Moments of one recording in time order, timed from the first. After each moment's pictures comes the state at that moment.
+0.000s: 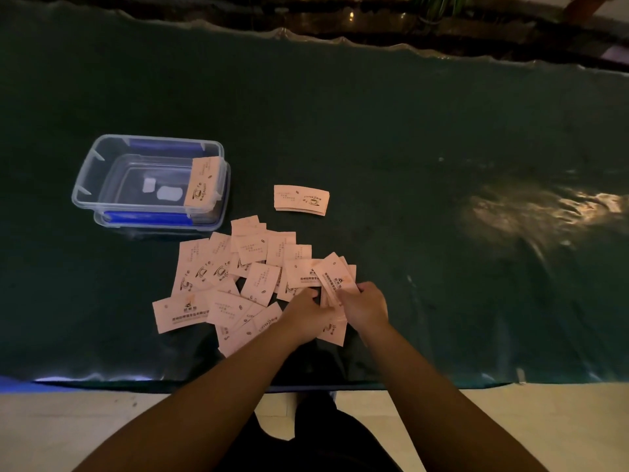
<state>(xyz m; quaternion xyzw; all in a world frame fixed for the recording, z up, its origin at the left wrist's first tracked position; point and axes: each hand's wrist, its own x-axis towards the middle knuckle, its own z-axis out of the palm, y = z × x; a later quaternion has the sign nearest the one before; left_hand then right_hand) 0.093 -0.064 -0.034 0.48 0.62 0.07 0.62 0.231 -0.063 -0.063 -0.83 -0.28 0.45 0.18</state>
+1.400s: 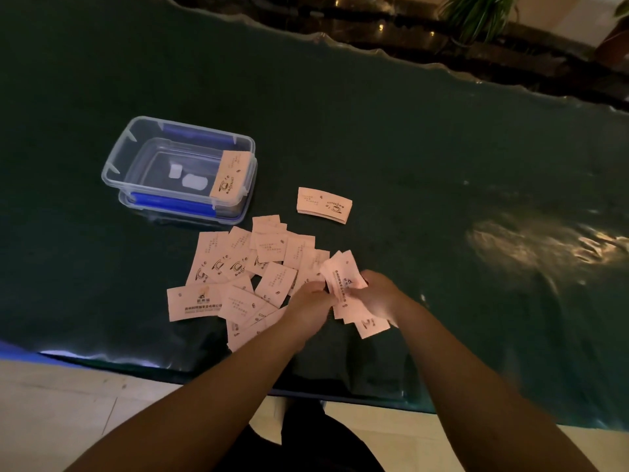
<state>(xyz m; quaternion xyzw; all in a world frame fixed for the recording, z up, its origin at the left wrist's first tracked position) 0.081 -0.049 -0.016 0.29 0.67 0.17 0.66 0.248 -0.008 -0.040 -0.72 -0.49 0.49 -0.01</state>
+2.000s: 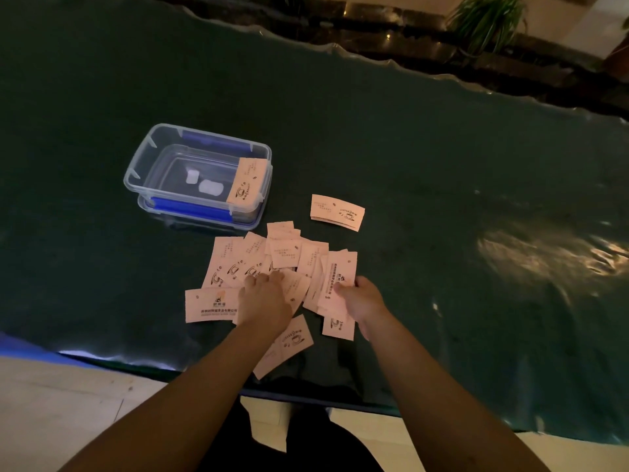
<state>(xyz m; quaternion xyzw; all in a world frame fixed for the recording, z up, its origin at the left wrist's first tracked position) -0.006 -0.046 -0.049 0.59 0.76 -0.04 0.26 0.178 -0.021 -0.045 -0.76 -0.25 0.57 0.19</state>
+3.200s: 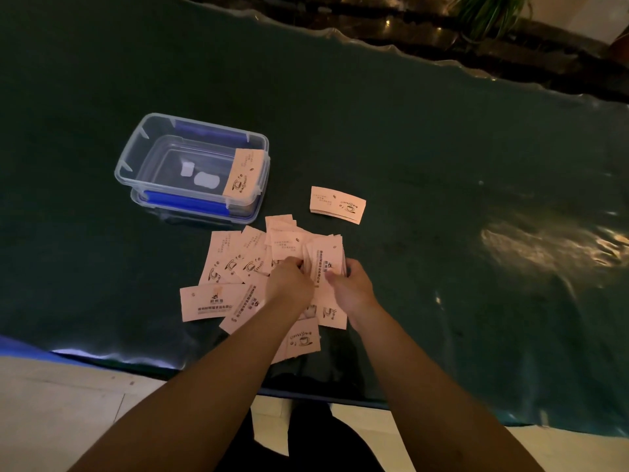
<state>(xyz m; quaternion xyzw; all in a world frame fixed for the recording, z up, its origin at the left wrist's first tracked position) 0.032 -0.014 -0.055 0.46 0.78 0.14 0.41 0.157 -0.014 -0.050 -0.75 -0.31 0.54 0.23</state>
